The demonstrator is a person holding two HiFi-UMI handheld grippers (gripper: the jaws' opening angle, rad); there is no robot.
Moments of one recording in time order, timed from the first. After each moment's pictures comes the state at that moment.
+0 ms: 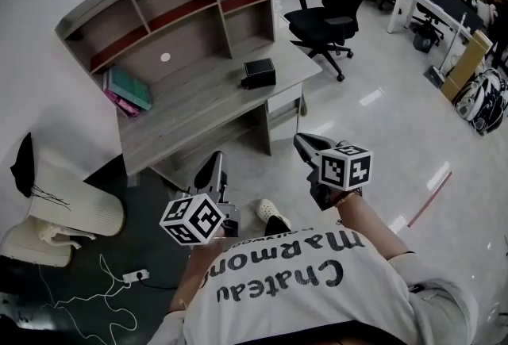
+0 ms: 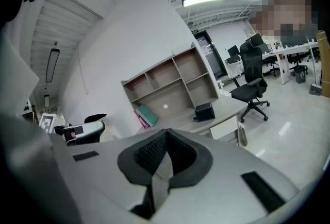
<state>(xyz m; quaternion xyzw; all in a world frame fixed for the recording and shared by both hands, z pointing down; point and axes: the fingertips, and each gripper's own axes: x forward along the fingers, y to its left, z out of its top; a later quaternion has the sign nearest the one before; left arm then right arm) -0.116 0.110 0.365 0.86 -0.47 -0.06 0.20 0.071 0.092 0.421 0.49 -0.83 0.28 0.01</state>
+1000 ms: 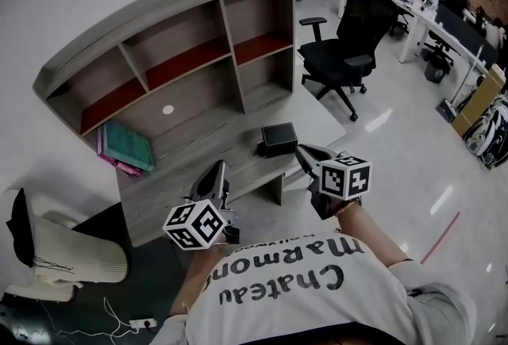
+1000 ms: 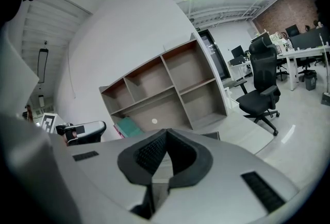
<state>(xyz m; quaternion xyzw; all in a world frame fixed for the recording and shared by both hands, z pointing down) -0.117 -0.150 0.339 0.86 -0.47 -0.07 0.21 0.071 -0.165 0.389 0.49 -0.83 0.27 0.01</state>
